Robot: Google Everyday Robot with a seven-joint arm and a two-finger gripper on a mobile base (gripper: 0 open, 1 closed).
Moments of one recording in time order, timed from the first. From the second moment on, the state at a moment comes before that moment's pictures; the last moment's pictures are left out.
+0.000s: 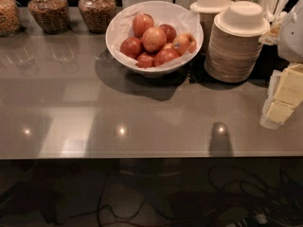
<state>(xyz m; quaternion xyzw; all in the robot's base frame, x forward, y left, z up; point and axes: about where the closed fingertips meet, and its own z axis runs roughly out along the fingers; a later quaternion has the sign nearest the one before) 0.438 -0.217 0.977 -0.60 0.78 -0.03 0.16</state>
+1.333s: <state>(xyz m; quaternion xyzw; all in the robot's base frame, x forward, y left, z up) 0.532 -0.149 0.997 -0.58 0.74 0.01 0.33</state>
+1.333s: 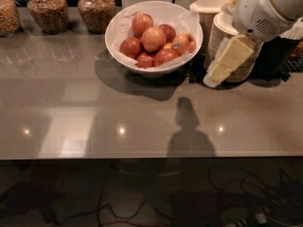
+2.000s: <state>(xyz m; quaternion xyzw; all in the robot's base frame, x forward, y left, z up) 0.601 -0.079 1.017 -0.57 0.71 0.01 0.41</state>
